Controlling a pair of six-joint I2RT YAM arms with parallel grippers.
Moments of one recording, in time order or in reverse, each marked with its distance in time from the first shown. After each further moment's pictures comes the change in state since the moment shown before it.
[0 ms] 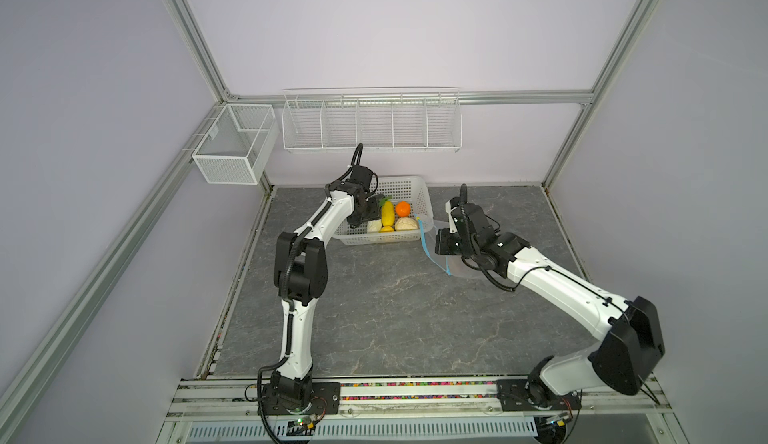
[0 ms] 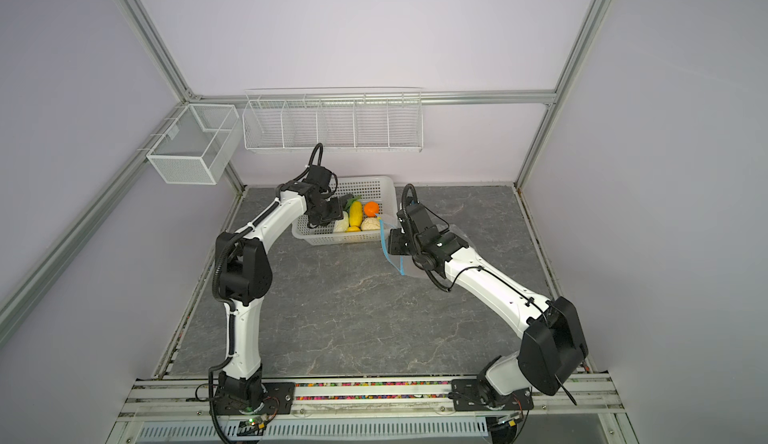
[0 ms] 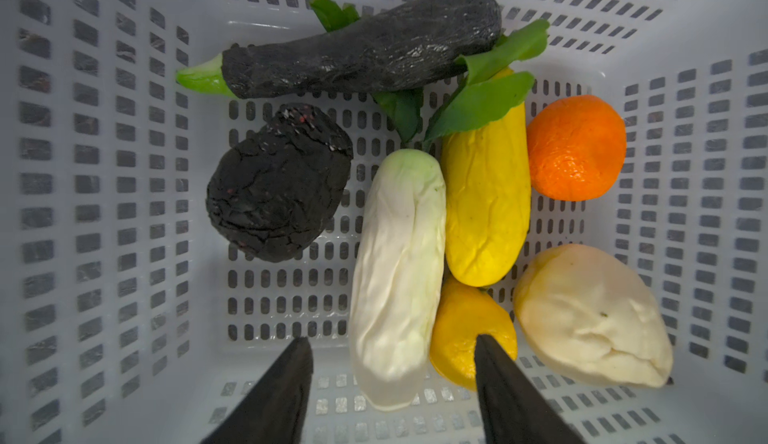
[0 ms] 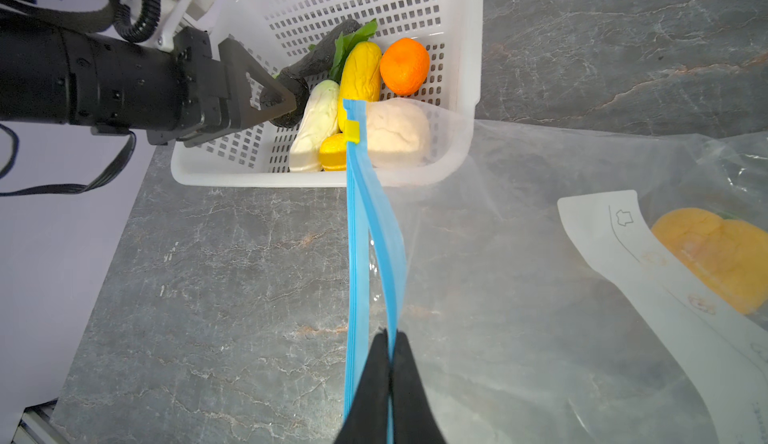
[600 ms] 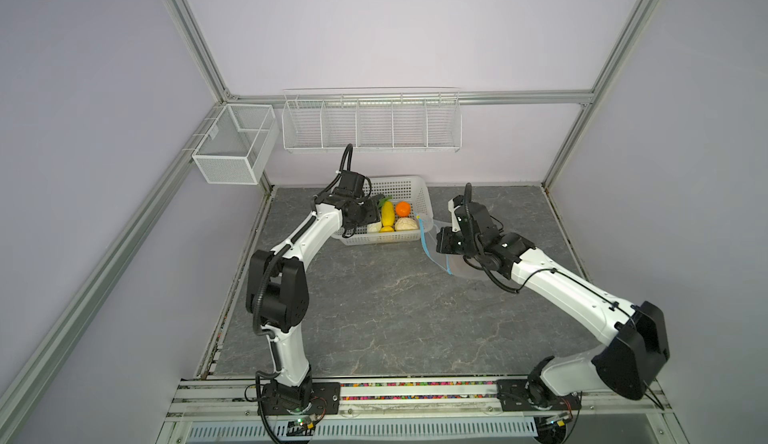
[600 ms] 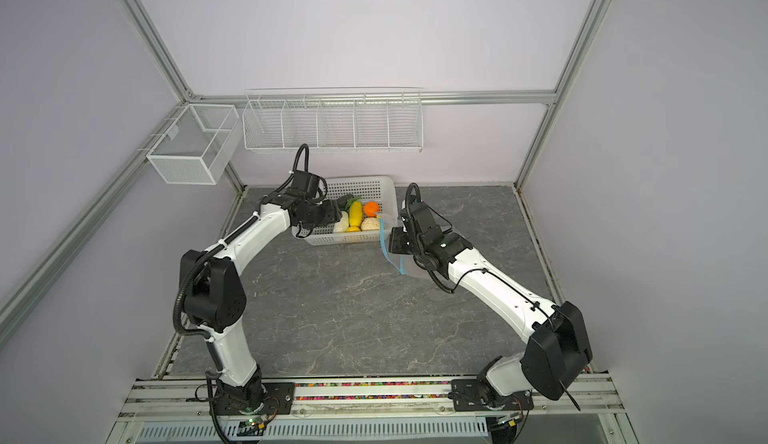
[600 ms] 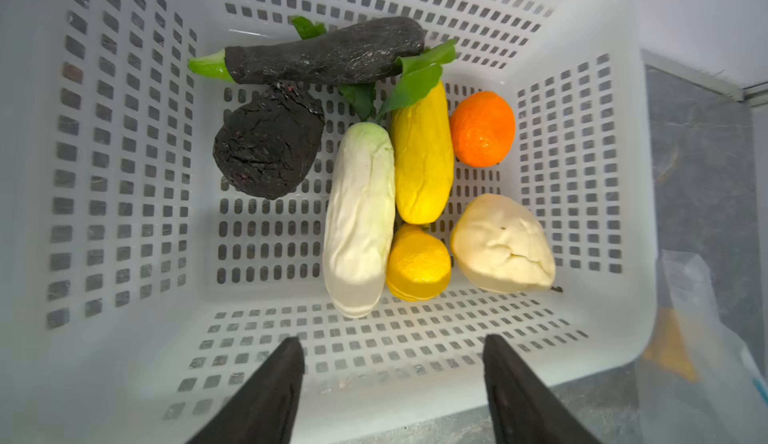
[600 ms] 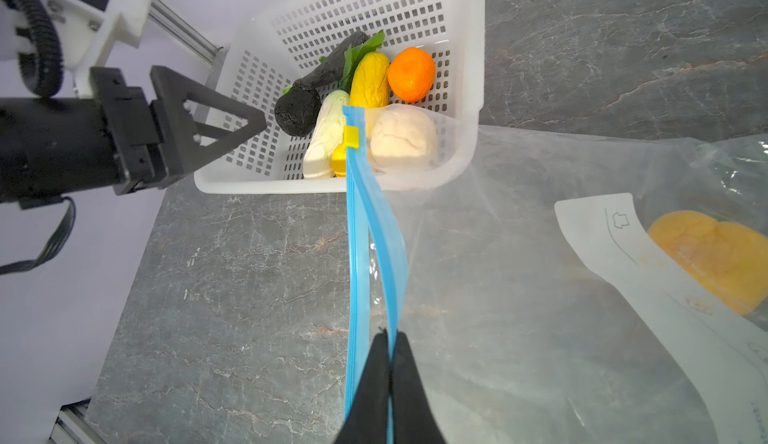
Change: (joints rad) left arm -0.002 -0.278 -0.330 0.198 0.064 -0.032; right arm -0.005 -0.027 0.000 -0.001 -0.019 0.027
